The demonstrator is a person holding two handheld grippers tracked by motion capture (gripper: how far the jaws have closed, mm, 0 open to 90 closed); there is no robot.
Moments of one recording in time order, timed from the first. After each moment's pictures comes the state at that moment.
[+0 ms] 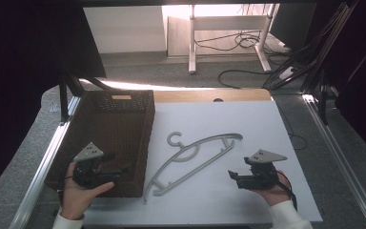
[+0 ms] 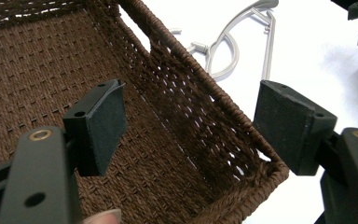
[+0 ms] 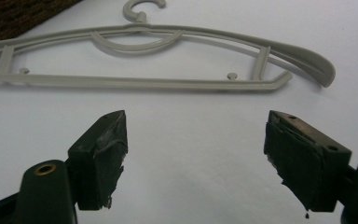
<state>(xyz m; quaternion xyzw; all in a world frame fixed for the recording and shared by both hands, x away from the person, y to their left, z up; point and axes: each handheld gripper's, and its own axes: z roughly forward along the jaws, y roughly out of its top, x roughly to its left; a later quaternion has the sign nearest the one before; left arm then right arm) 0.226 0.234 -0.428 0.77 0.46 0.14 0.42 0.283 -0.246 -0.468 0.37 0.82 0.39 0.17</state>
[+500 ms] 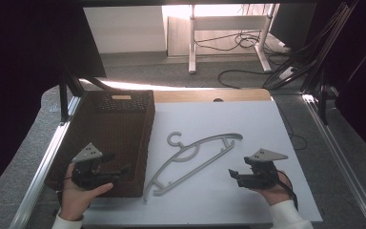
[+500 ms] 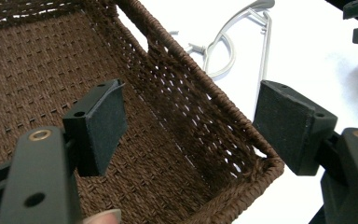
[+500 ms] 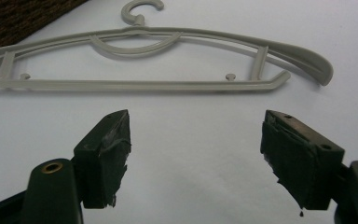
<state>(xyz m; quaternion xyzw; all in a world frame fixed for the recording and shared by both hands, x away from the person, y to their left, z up) 0.225 0.234 -0.426 0.77 0.46 0.14 0.42 0.283 -0.245 -0.466 0.38 0.82 0.39 0.17</state>
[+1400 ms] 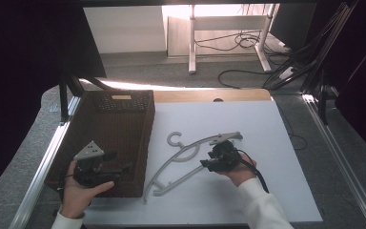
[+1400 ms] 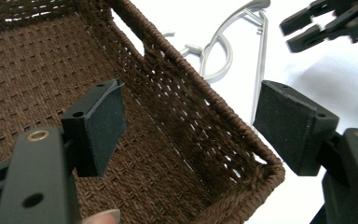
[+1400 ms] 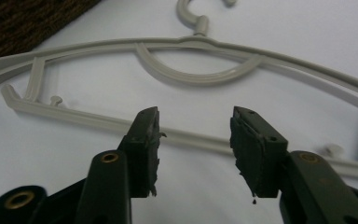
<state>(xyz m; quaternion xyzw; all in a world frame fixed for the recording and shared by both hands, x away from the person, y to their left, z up) 0.230 0.235 -0.427 0.77 0.45 0.13 0.42 0.338 -0.147 -0.469 0.33 0.88 0.32 0.08</state>
